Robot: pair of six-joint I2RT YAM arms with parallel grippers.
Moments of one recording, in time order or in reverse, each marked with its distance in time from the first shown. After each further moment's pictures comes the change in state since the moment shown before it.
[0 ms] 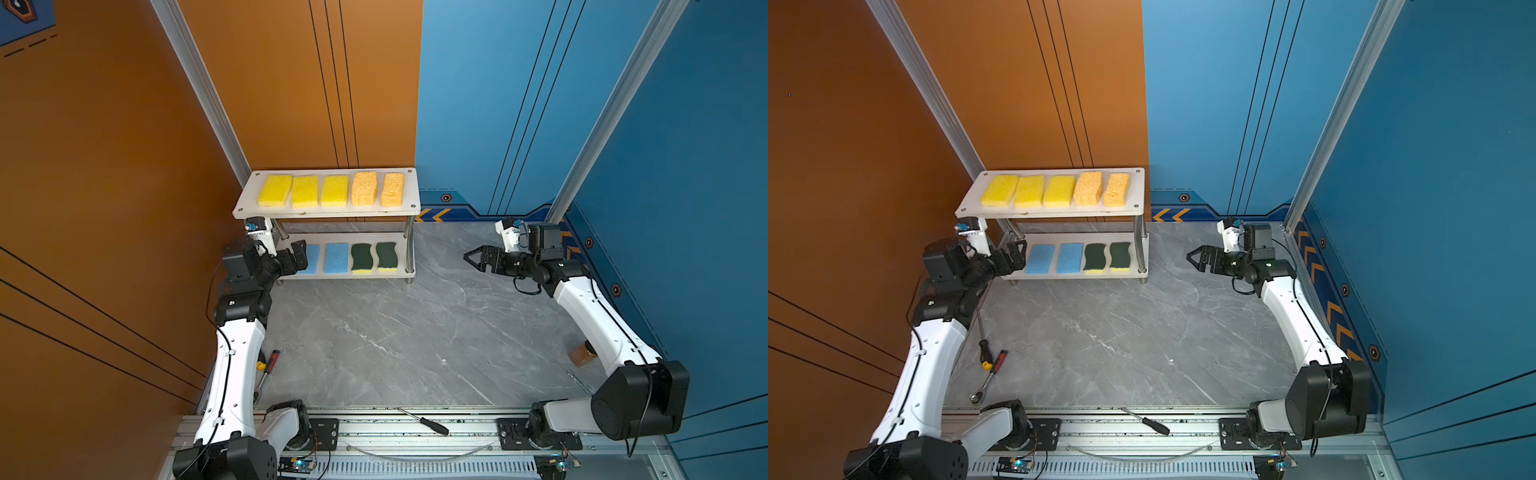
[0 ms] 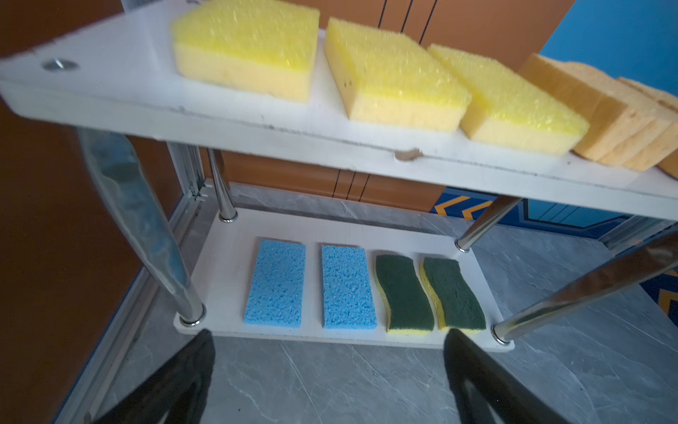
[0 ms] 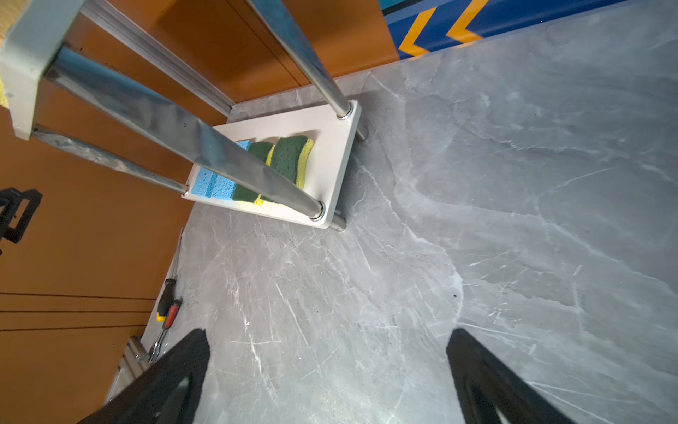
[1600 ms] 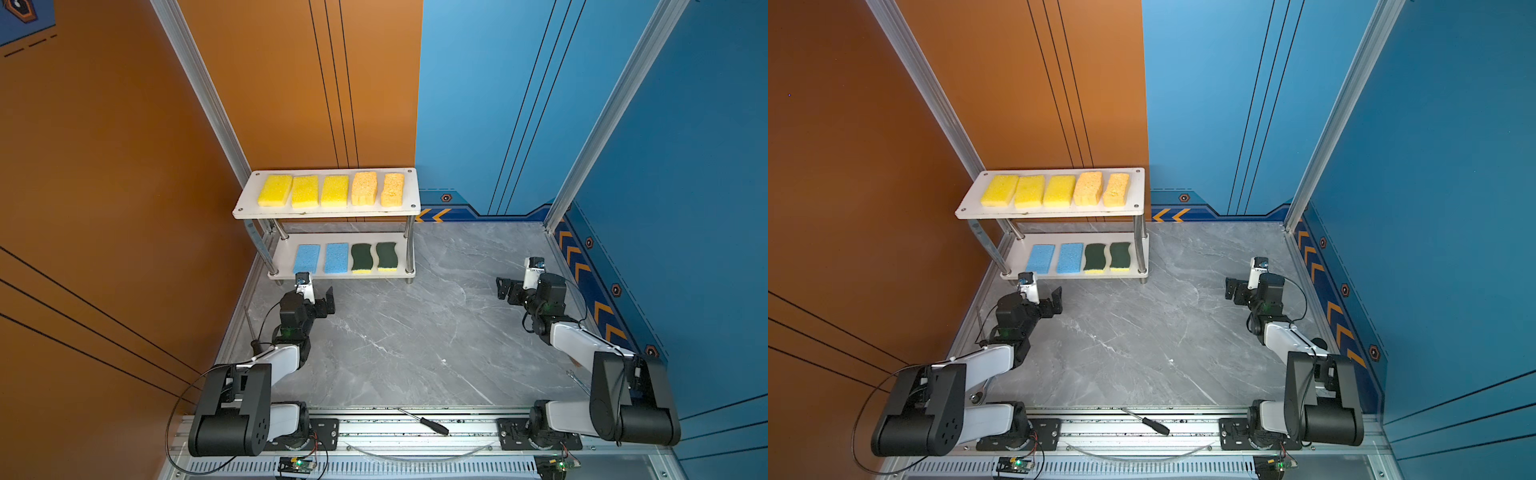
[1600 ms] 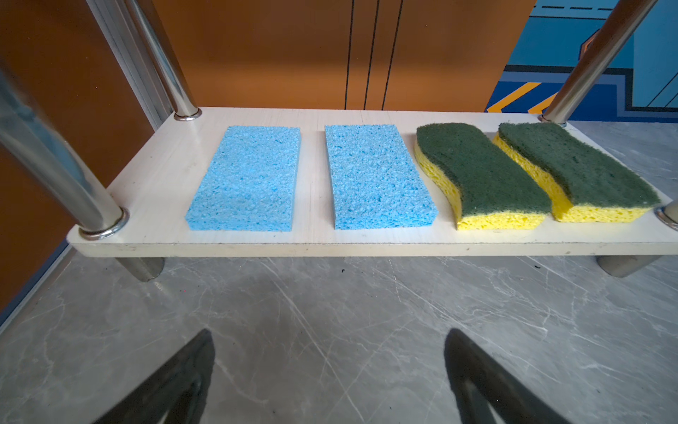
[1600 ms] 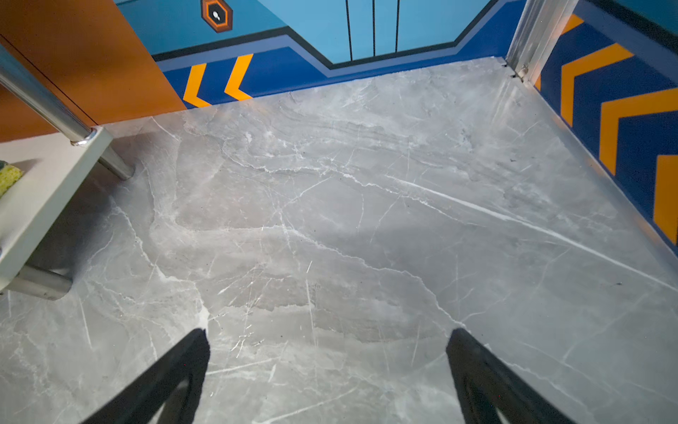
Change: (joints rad) left arm -0.166 0.248 -0.703 0.977 -0.213 0.099; right arm -0.168 -0.010 -0.670 0.854 0.417 -0.159
